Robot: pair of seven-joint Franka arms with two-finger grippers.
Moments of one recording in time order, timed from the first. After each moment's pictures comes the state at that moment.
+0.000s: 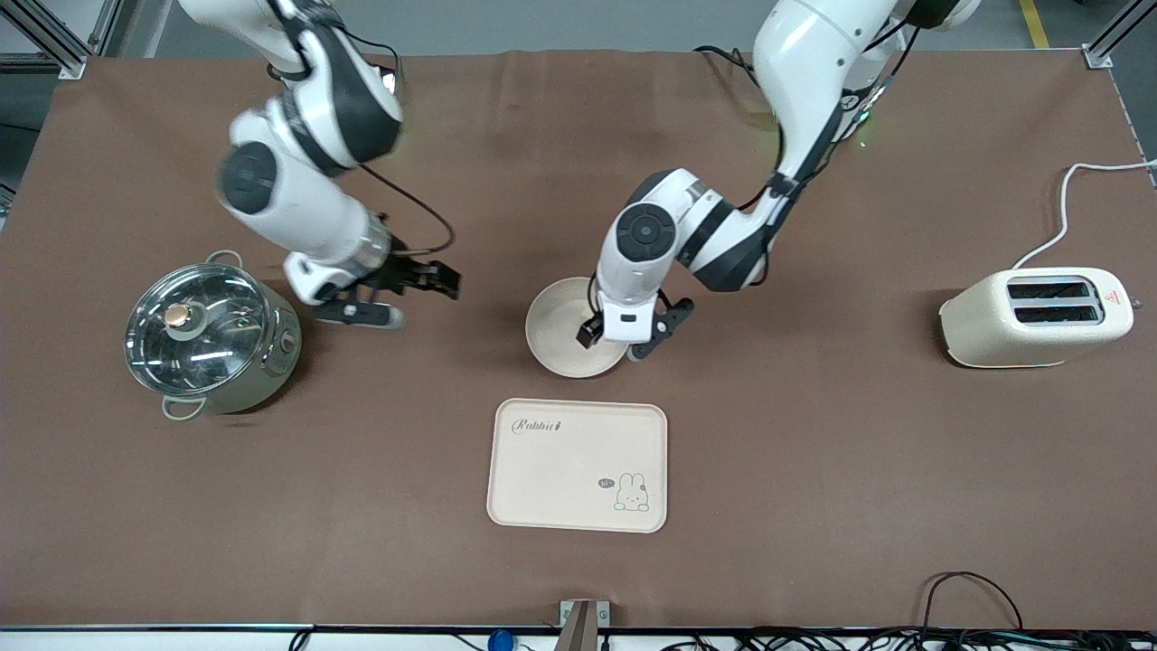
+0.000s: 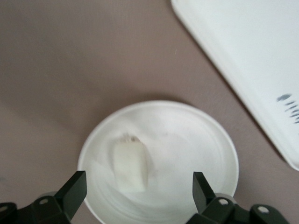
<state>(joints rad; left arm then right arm) -0.61 0.66 -0.19 -1.61 0.01 2.31 -1.57 0.15 0.09 0.23 -1.92 0.22 2.02 0.48</state>
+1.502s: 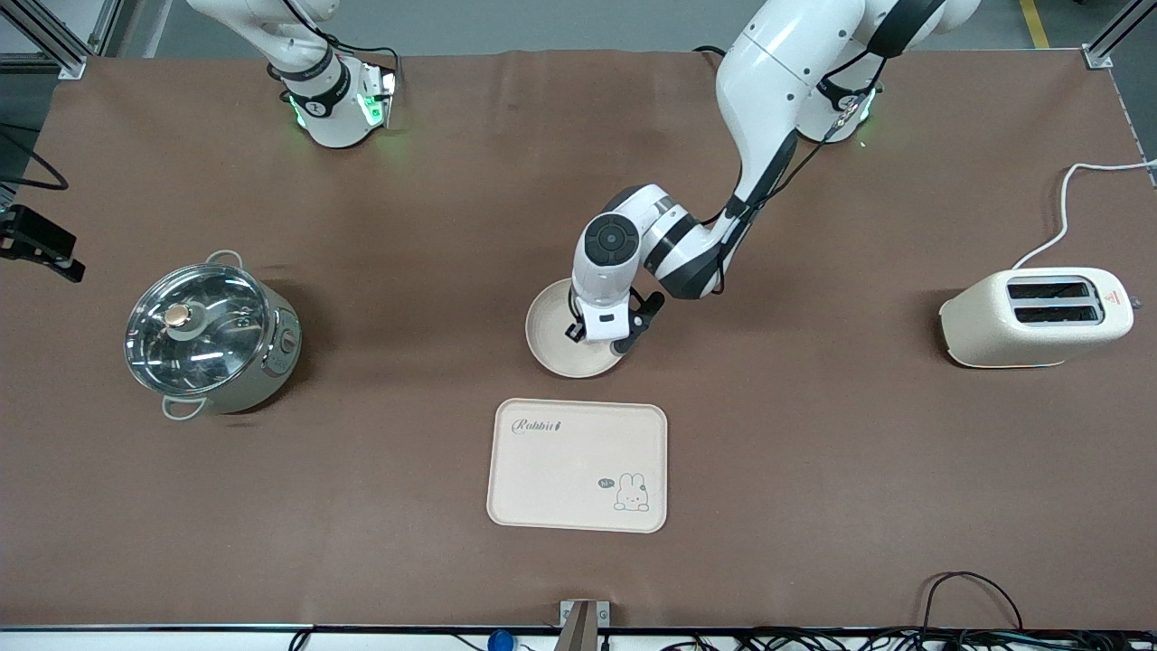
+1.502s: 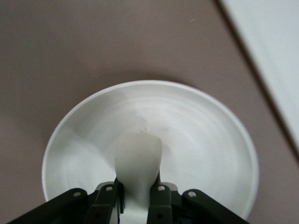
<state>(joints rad) -0.65 0.75 -0.17 -1.55 0.04 2.36 -1.70 -0.07 0.07 0.00 -1.43 -0.02 1.60 -0.15</state>
